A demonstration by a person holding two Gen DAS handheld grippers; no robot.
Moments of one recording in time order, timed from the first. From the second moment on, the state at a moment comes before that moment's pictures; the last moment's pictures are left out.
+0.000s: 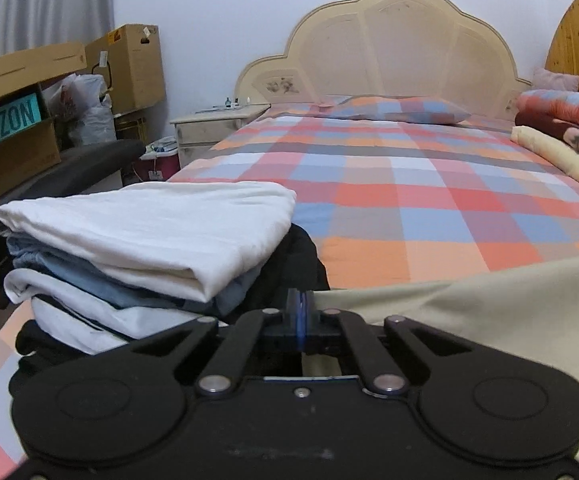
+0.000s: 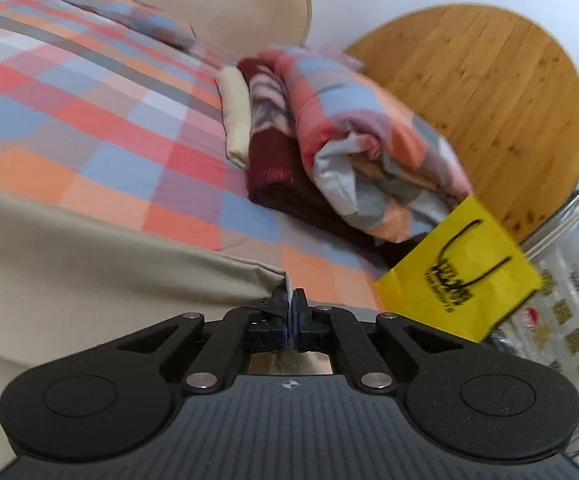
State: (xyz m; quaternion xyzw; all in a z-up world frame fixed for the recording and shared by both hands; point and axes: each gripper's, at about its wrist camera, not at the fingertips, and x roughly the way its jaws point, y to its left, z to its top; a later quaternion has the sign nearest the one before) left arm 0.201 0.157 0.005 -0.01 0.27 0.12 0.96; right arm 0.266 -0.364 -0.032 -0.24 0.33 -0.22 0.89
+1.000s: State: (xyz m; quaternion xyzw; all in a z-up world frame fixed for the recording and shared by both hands) left arm 0.183 0.121 0.058 0.09 0.26 -0.04 0.96; right arm 0.259 -0.285 0.000 0.00 0.32 0.07 0.95
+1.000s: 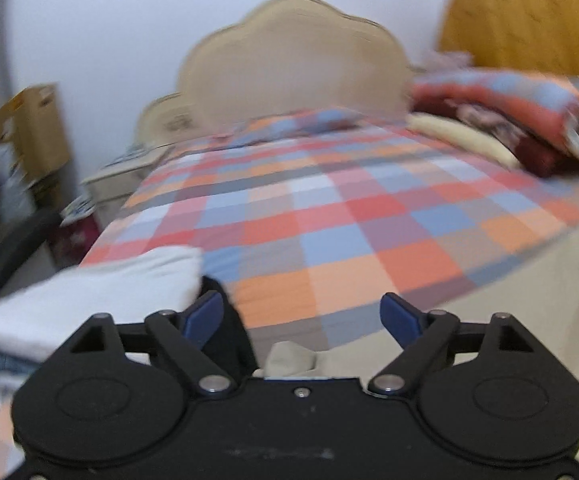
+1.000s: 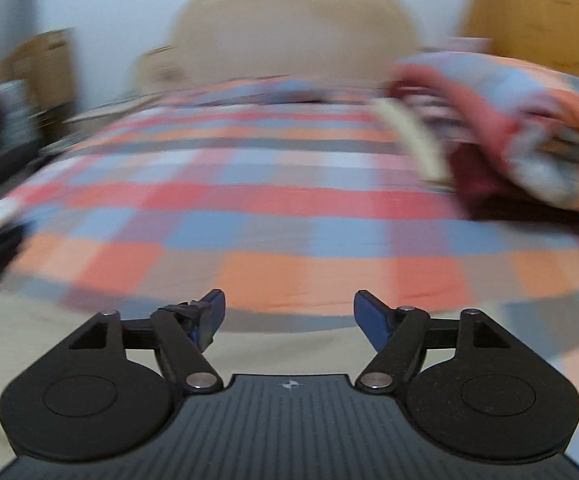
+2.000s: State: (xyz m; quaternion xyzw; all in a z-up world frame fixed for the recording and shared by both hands) left arm 0.290 0.111 -0.051 0.08 0.43 -0.20 0.88; right arm 0.357 -0.139 -0.096 -0.11 0.42 0.32 0.84
